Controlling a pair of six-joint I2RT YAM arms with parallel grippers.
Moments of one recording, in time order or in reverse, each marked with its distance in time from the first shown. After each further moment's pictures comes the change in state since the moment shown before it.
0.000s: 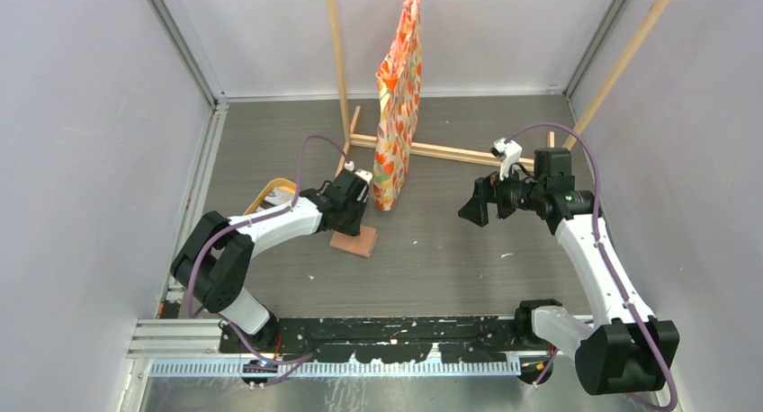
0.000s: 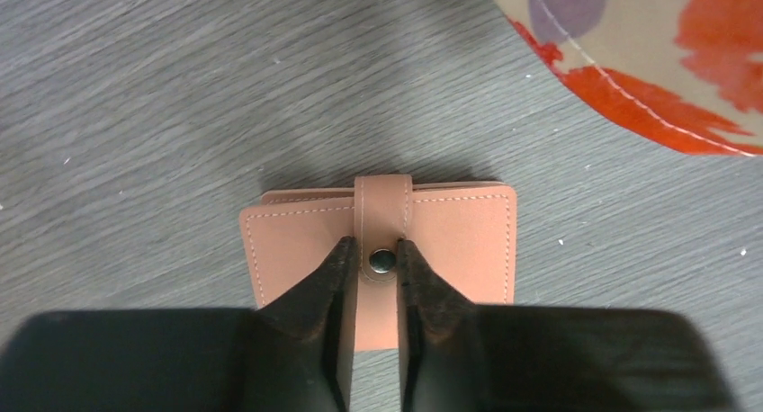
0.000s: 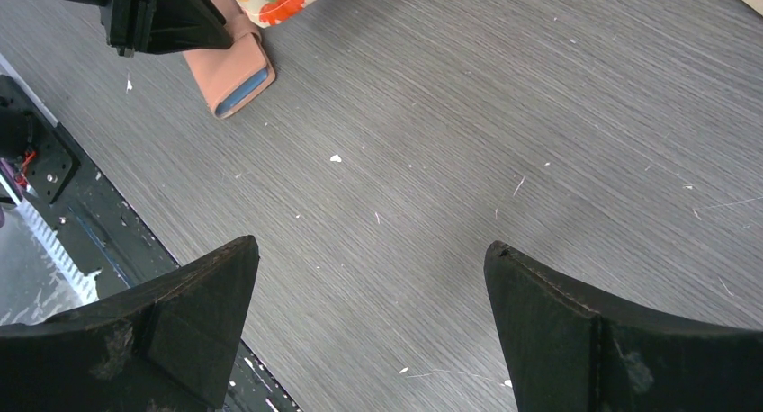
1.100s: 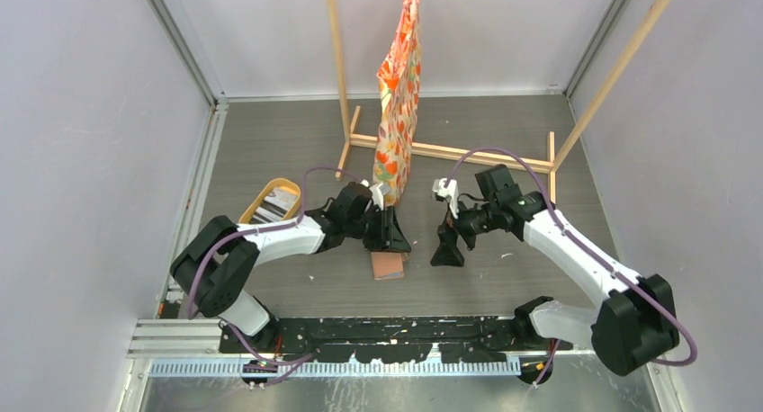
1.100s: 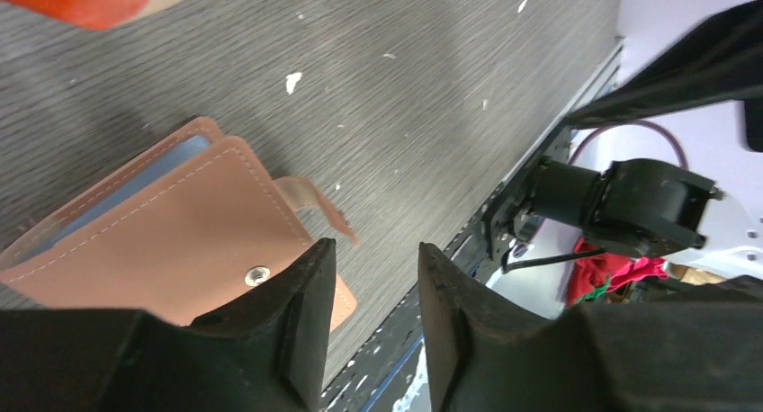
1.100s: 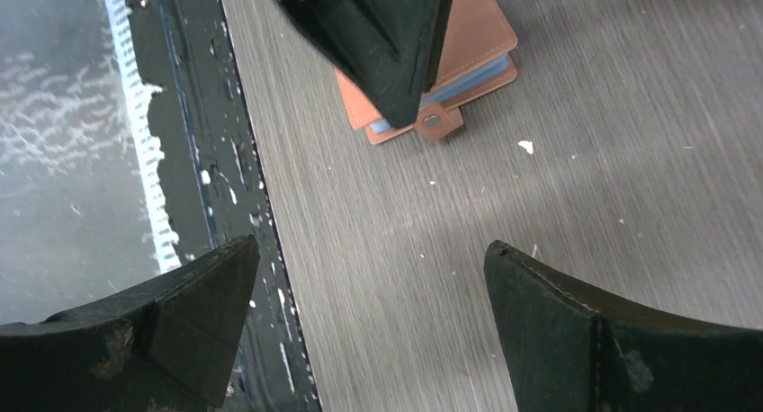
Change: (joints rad) left arm -0.094 -0.020 -0.159 0.450 0.536 -0.527; right arm 0.353 0.087 -0.082 -0.055 -0.123 -0.317
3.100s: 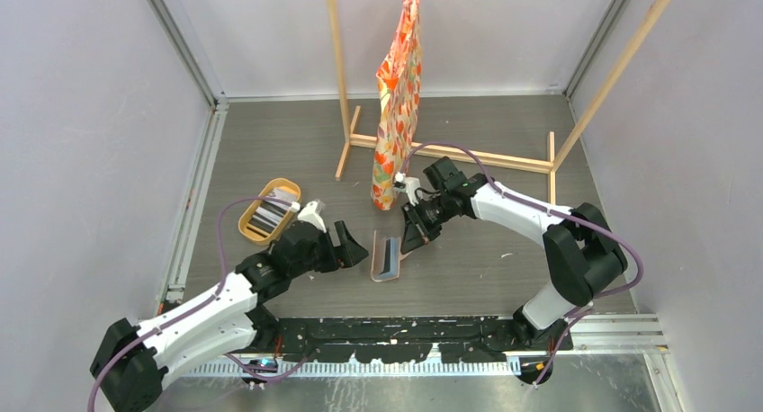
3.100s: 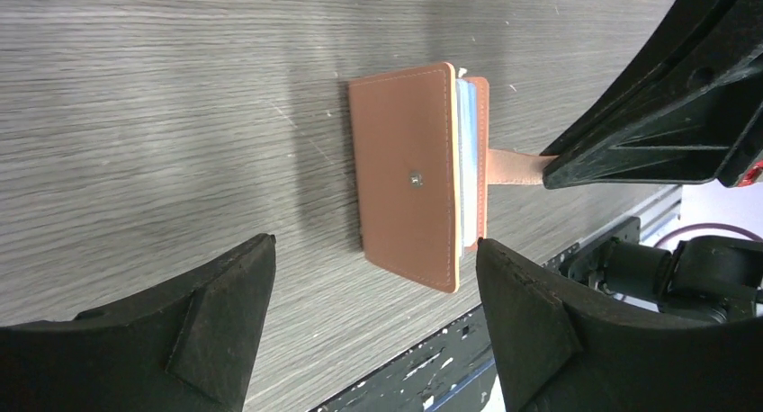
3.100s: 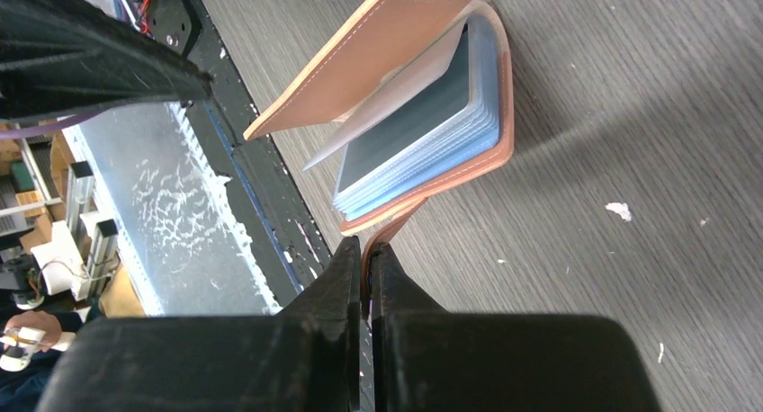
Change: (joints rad) left arm 0.002 -0.731 -0.377 -0.214 -0.439 -0.079; right arm 0.206 0.448 0.189 0.171 0.084 0.564
